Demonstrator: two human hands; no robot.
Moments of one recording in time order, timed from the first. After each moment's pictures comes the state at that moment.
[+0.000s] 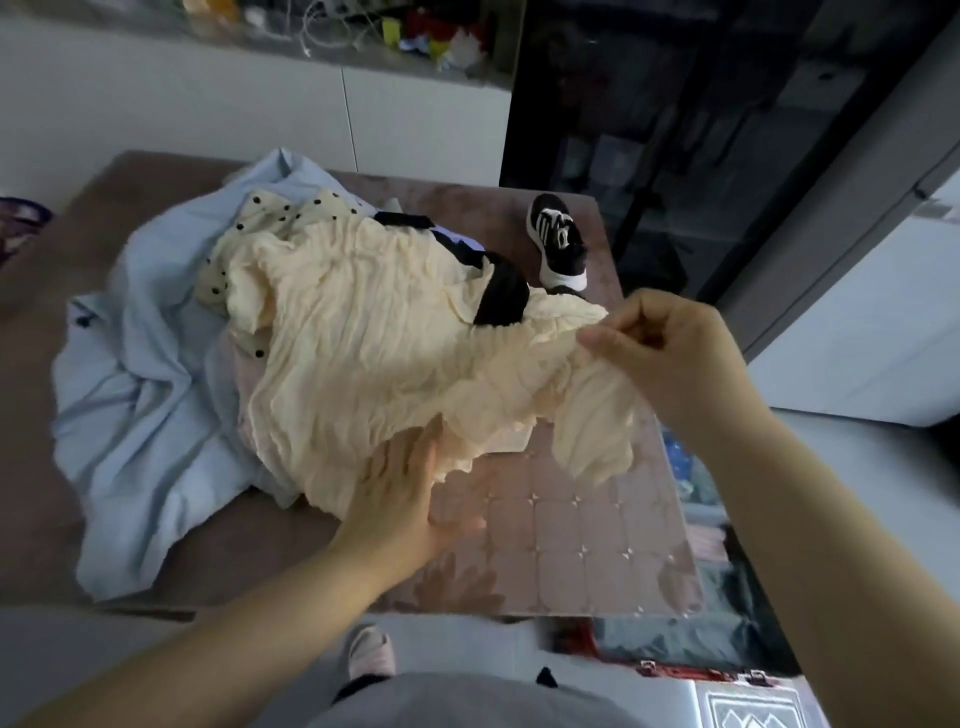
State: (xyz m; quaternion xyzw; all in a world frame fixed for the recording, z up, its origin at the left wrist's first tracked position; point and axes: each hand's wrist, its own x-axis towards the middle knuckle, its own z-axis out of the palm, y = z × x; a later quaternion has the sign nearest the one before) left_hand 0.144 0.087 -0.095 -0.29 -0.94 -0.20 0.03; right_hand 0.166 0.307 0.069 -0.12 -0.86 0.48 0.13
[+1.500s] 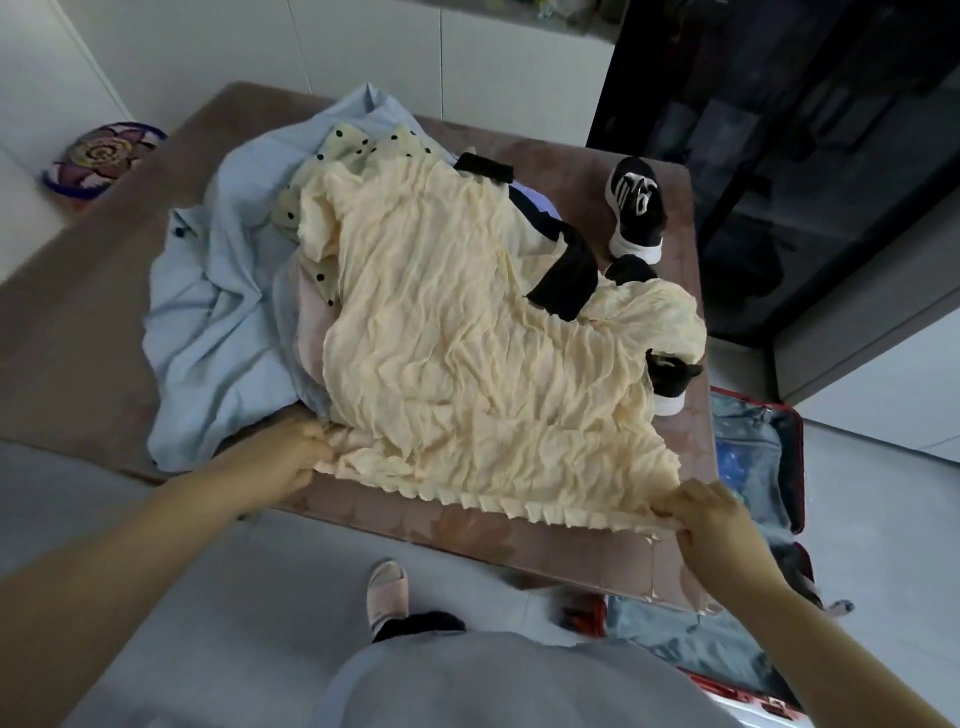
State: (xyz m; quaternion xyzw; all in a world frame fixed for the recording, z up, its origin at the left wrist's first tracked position) left_hand 0.125 -0.054 -0.131 -0.30 -0.93 -0.11 -0.19; right_hand 0.254 0.403 -0.136 0.01 -1.00 0.08 -0.03
